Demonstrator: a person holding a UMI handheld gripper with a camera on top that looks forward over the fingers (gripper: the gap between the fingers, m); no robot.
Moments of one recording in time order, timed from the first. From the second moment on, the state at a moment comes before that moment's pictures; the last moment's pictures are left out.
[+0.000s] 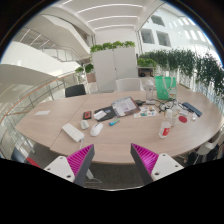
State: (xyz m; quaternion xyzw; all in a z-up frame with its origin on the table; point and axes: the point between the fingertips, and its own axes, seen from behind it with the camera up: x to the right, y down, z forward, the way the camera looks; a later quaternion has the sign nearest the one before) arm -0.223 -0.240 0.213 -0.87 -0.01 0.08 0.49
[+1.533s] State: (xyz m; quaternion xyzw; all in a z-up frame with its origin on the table) arm 0.008 0.066 0.097 -0.80 0.03 0.13 0.59
